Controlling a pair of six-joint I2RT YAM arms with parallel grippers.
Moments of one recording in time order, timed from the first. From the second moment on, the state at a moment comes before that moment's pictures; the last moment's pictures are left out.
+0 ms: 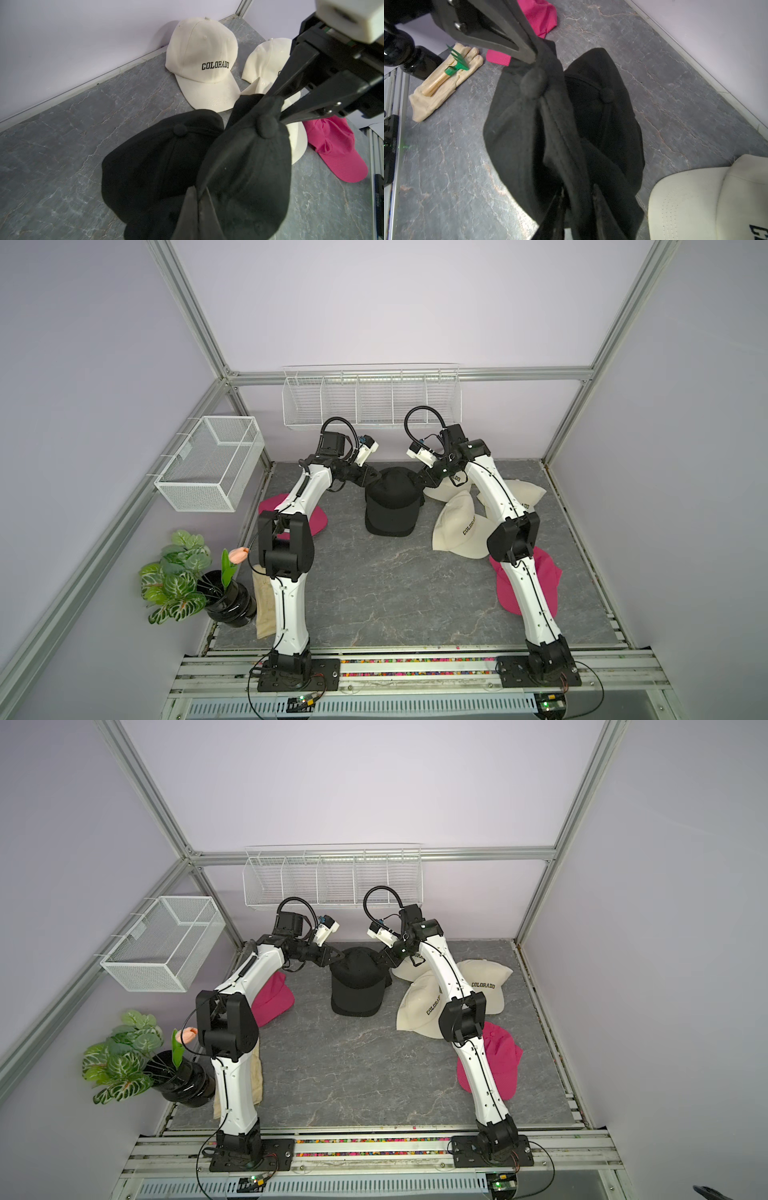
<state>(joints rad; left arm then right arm) -0.23 2.16 1.95 -0.64 0.71 0.27 0.37 2.60 2.78 -1.20 -0.63 -0.46</state>
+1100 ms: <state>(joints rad) -0.20 1.59 1.03 -0.01 0.29 -0.28 0.38 1.75 1.33 -0.19 -0.34 0.03</state>
